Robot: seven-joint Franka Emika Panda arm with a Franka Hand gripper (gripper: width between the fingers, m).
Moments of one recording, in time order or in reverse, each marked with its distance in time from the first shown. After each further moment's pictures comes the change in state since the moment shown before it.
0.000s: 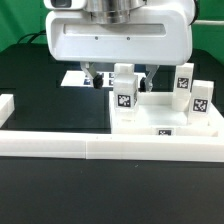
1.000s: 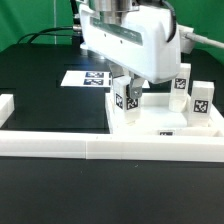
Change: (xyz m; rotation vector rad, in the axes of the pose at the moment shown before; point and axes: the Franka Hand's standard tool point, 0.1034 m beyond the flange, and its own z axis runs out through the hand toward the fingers) arm 0.006 -0.013 0.001 0.000 0.047 0.806
